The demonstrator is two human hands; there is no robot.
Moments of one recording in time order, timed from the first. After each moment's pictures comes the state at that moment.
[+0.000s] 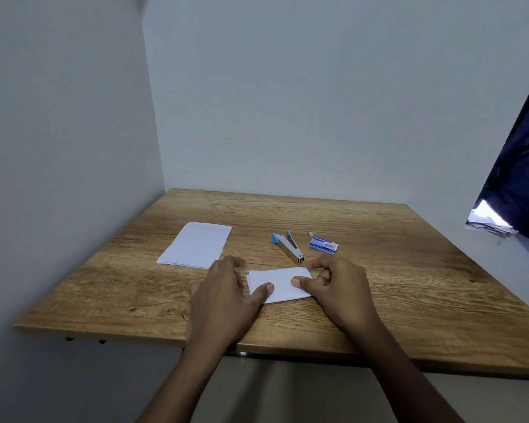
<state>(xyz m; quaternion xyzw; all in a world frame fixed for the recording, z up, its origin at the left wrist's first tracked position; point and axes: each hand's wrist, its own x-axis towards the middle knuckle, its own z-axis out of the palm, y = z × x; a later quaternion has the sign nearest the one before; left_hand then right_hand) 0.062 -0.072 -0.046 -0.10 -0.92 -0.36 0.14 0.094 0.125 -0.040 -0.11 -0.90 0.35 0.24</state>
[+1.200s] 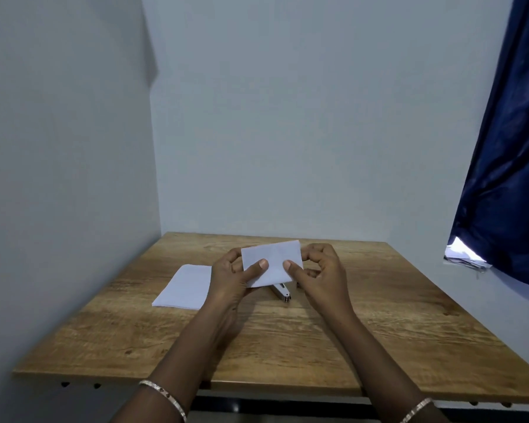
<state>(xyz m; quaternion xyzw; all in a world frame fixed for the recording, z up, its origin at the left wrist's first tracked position) 0.005 -0.035 -0.001 -0.14 -0.55 -0.82 -0.05 0.066 0.131 0.001 0.01 -0.76 0.52 0.38</state>
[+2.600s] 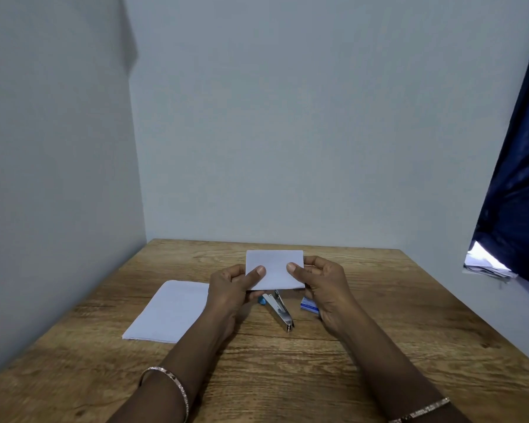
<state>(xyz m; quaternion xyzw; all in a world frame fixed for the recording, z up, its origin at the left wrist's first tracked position) -0.077 -0.002 -0.026 -0.09 -0.56 -0.82 -0.09 -0.030 0.178 -0.021 -0.05 -0.63 0.75 0.20</state>
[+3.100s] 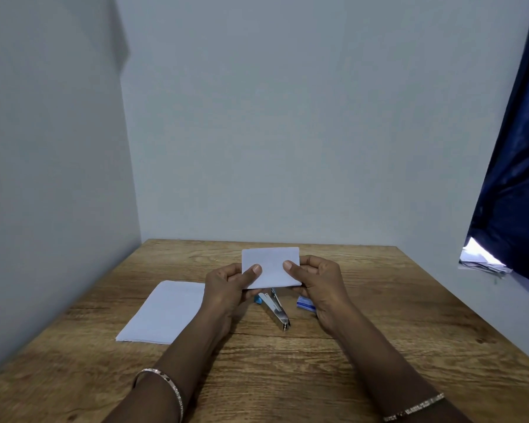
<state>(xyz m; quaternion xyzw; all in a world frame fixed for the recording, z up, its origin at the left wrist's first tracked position) -0.075 0.000 -0.023 -0.08 -0.54 -0.83 -0.10 -0.031 0.176 -0.023 -0.06 -0.64 0.74 0.22</state>
